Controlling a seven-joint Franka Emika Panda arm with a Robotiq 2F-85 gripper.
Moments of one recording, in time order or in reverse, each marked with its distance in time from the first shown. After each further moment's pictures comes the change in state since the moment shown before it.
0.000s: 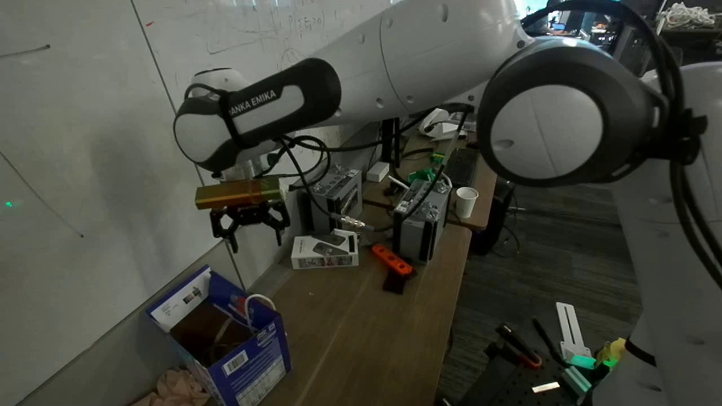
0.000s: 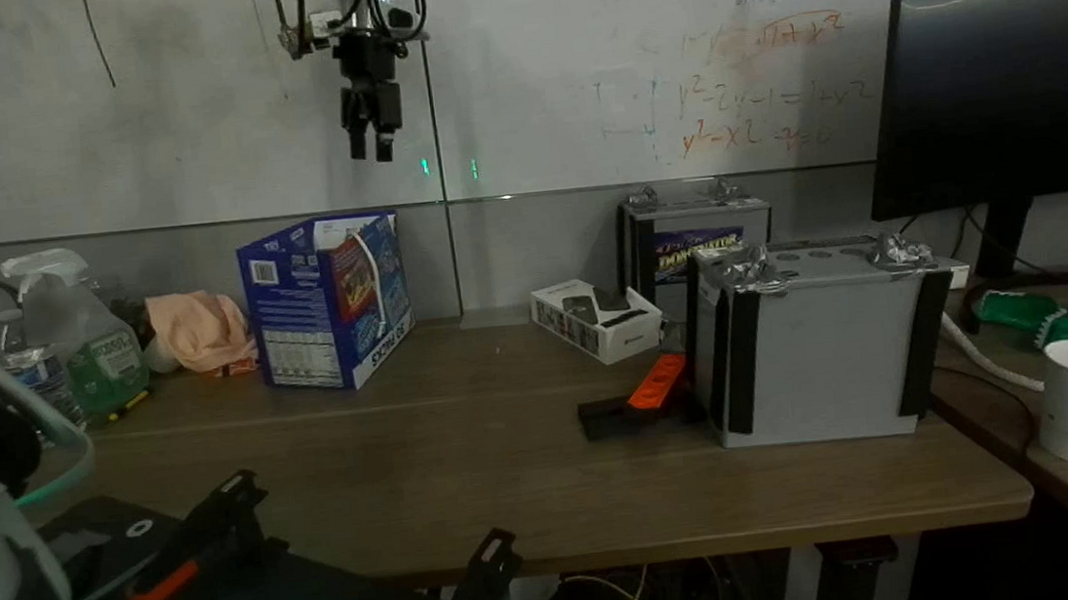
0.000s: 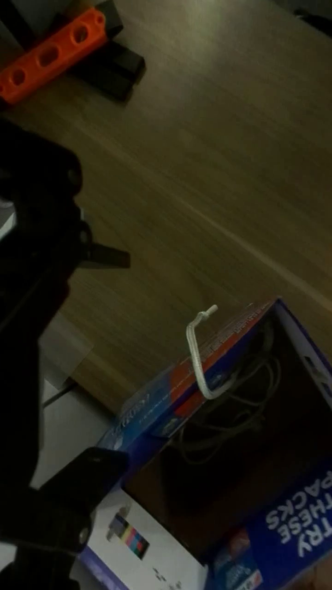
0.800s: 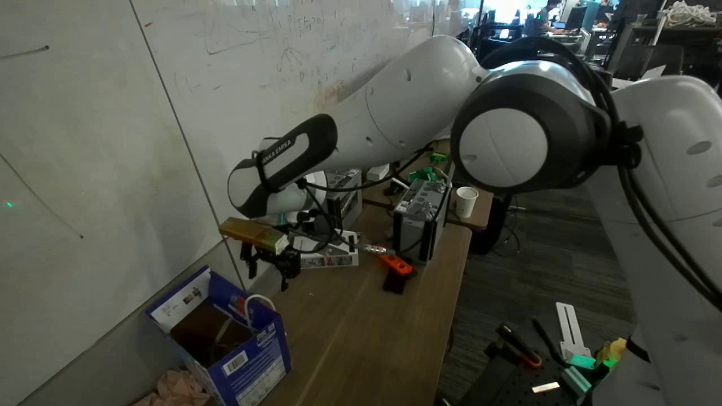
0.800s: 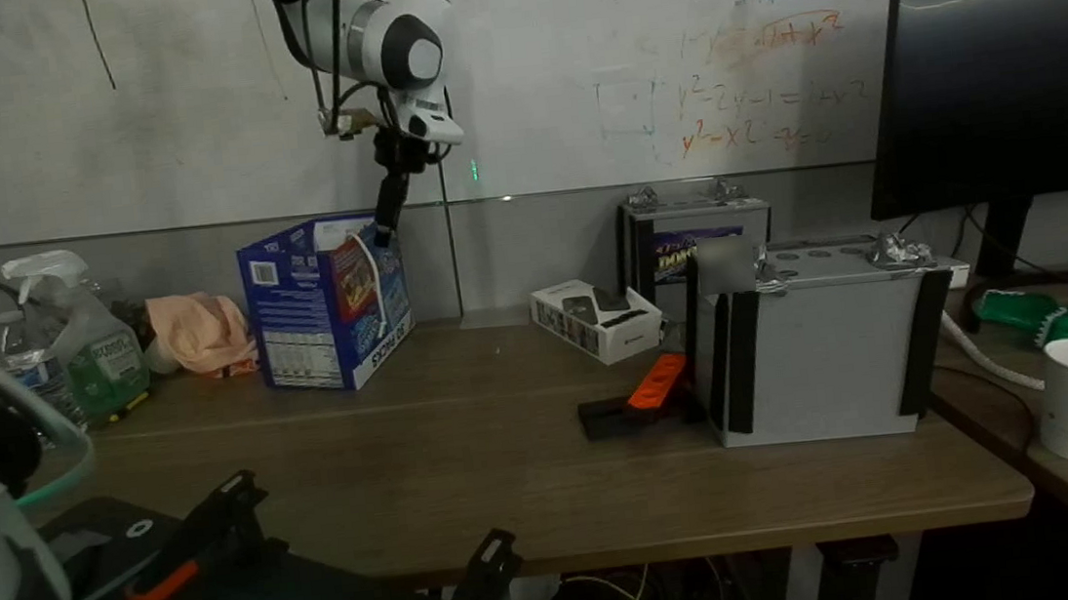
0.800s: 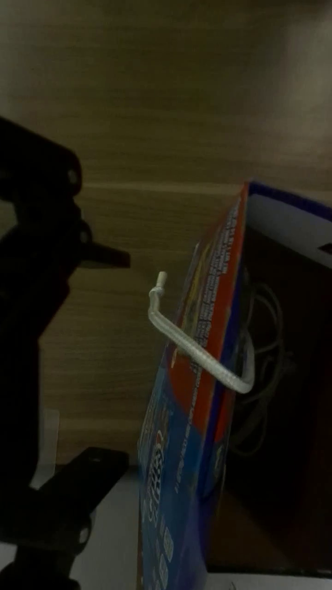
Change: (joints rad) arm -0.045 0.088 -0.020 -0.217 0.324 0.357 0.291
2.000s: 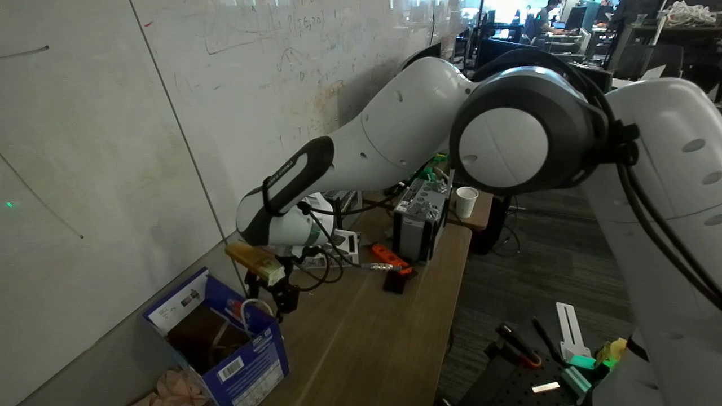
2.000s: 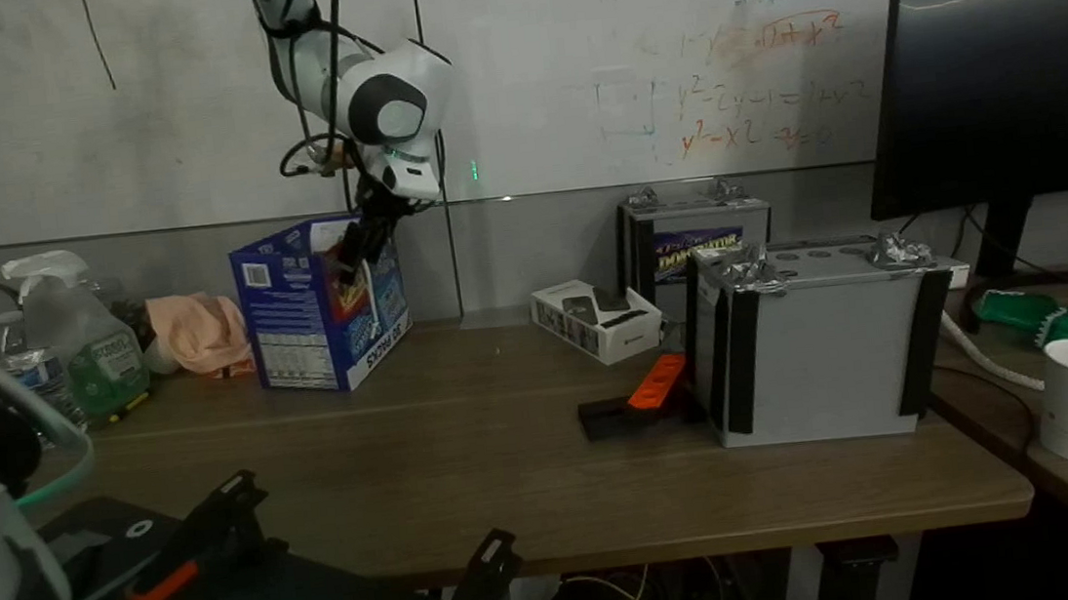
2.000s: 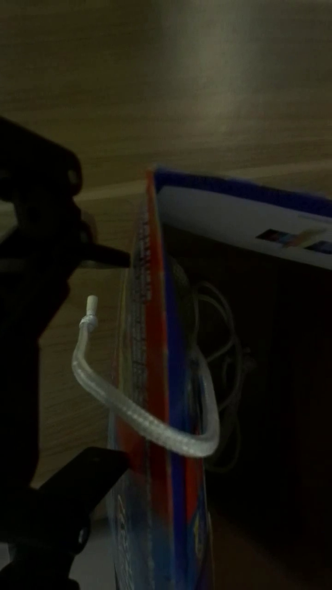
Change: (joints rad) arm -0.022 0.017 0.071 -0.146 0.228 0.173 0.031
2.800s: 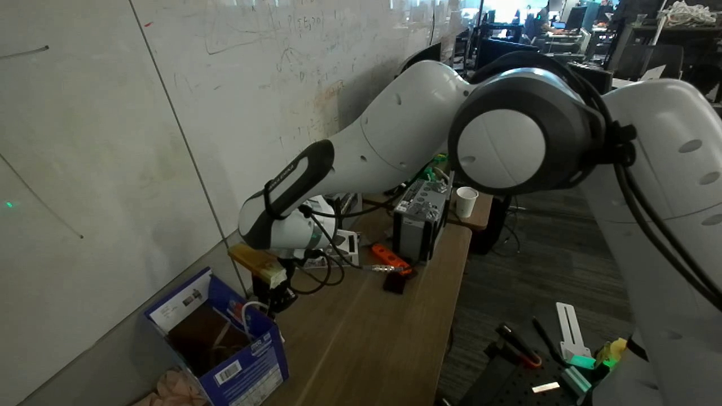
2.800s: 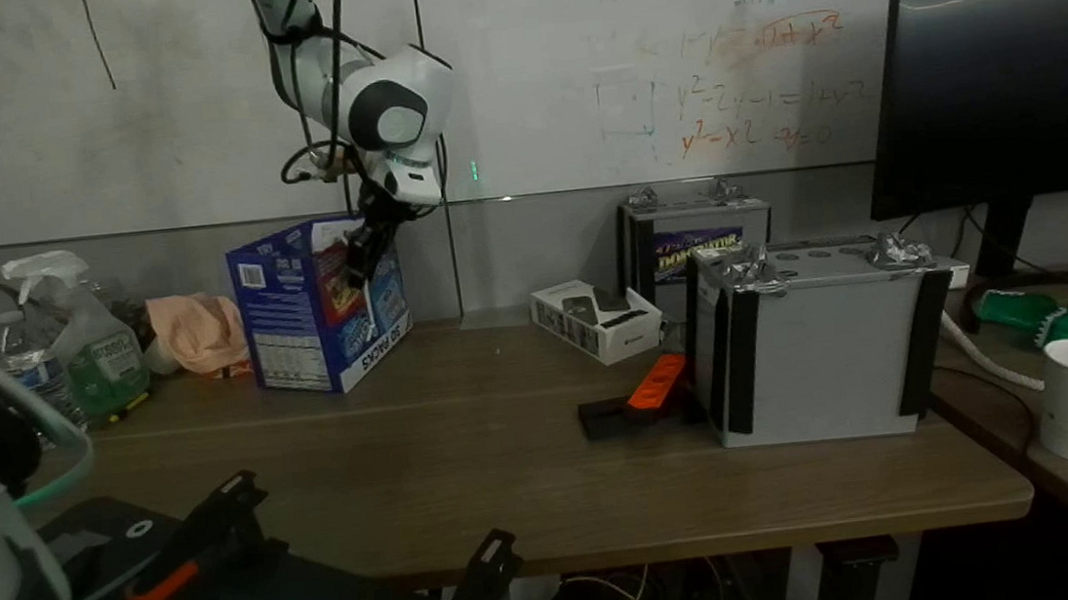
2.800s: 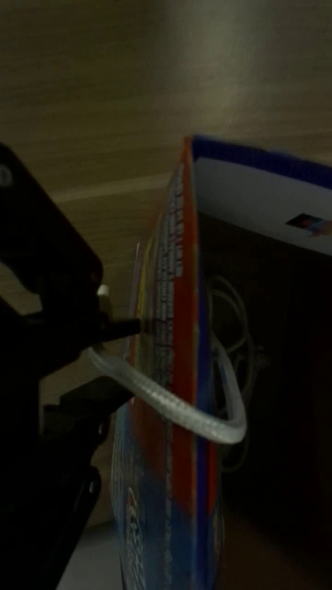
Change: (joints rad) arm -0.001 0.006 0.000 -0.011 0.001 0.029 -0.001
